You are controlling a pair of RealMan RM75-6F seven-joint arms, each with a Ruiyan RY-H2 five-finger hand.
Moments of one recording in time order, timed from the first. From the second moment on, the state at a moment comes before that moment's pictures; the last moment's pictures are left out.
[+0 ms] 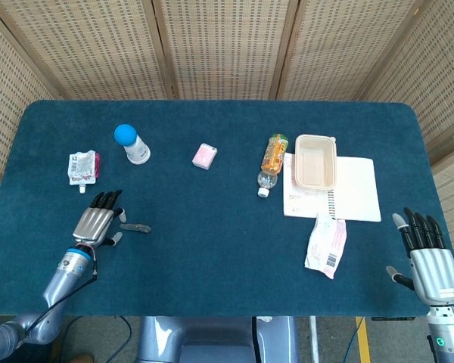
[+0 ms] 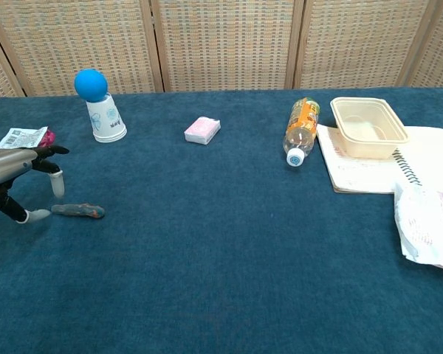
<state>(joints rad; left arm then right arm) -0.49 -1.54 -0.14 -1.29 1.23 0.95 0.24 0.08 -1.19 0.07 -1.54 -1.58 1.56 -0.09</state>
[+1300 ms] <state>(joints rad) -0.53 -1.62 -0.13 -1.23 1.15 0.94 0.26 0.08 -1.18 0.07 -1.54 -1.56 1.54 -0.07</state>
